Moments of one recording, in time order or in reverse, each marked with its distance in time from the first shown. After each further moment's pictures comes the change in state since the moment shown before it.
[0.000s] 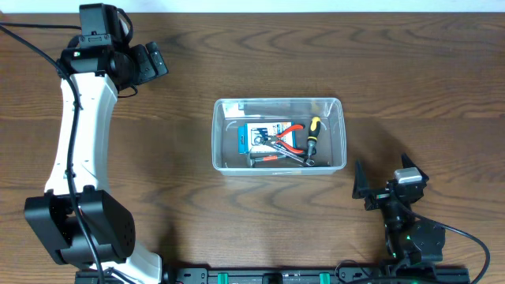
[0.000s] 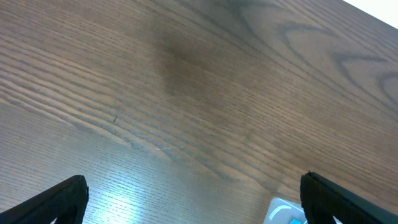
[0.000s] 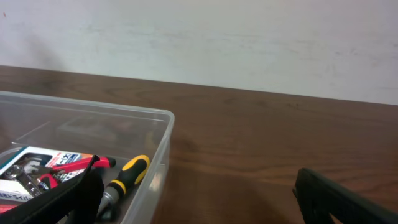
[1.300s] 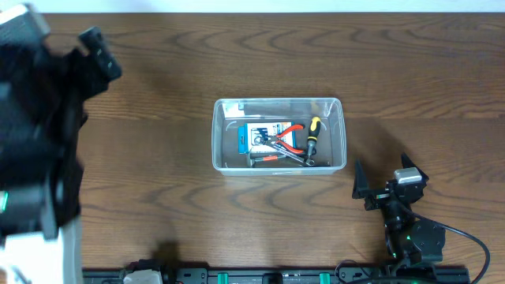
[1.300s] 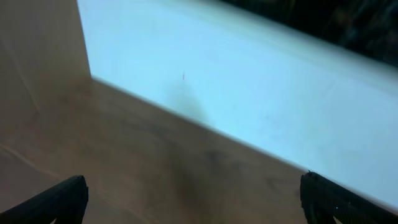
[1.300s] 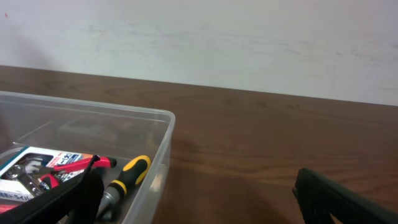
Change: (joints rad) left arm 0.001 -0.647 0.000 0.084 -0.174 0.000; right arm 0.000 -0.001 0.000 0.000 -0.003 0.000
